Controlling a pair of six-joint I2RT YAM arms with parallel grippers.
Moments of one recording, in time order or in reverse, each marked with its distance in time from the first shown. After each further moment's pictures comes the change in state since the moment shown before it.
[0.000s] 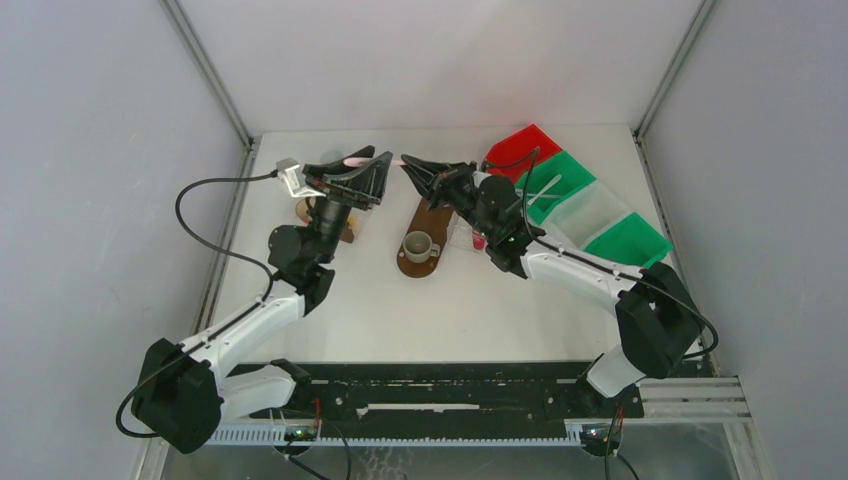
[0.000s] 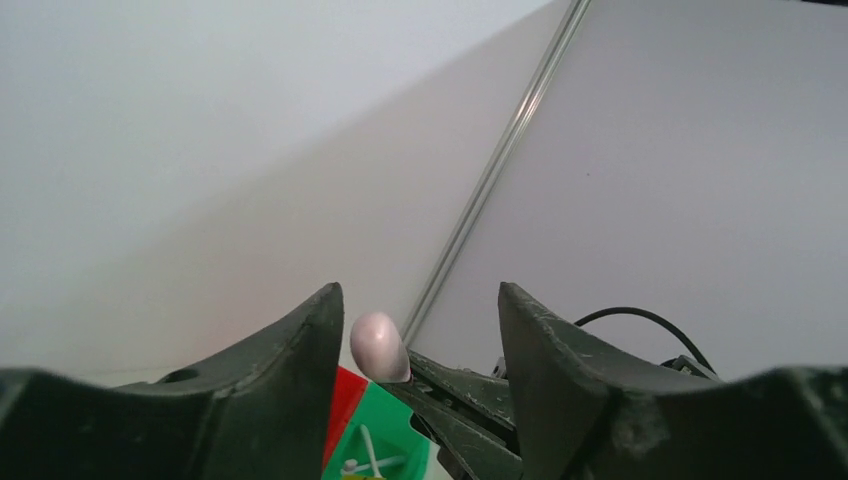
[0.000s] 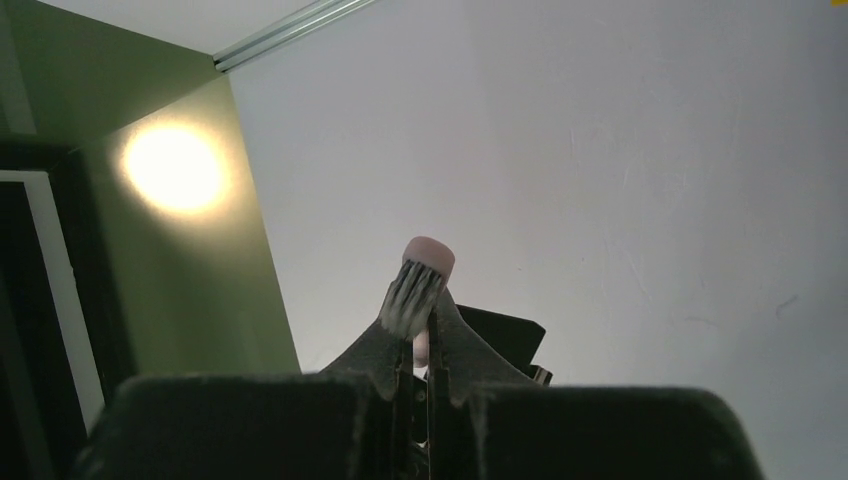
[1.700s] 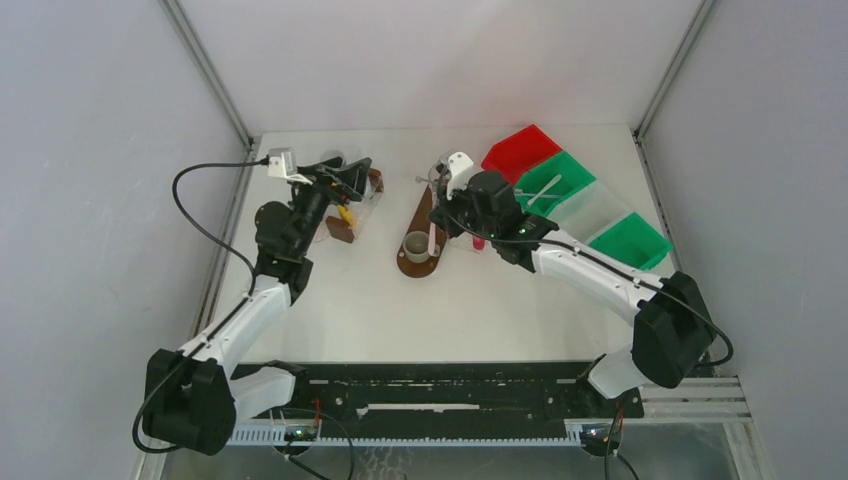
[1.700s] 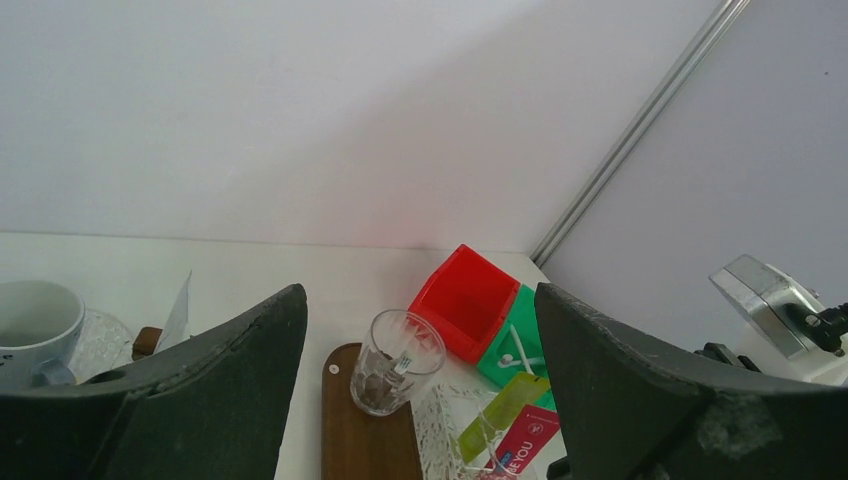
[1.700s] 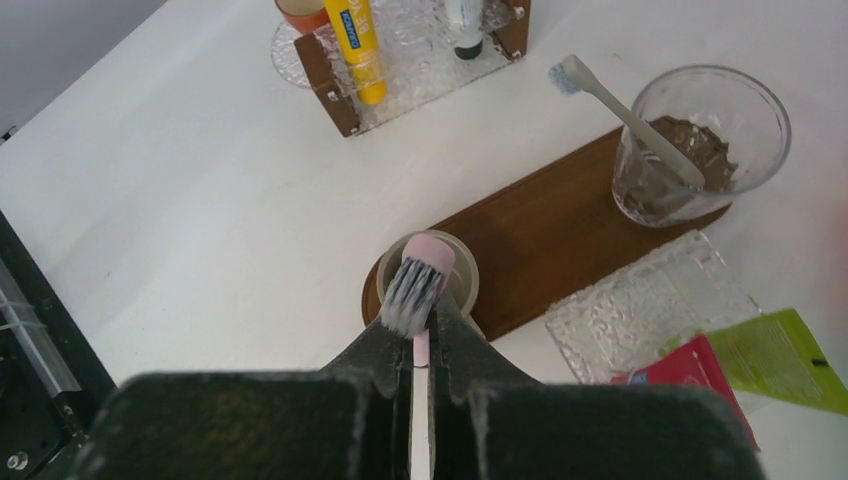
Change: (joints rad) left arm 0.266 -0.003 0.003 -0.323 0.153 0.056; right arm -0.026 -0.076 0.056 -0.638 -0.103 -1.893
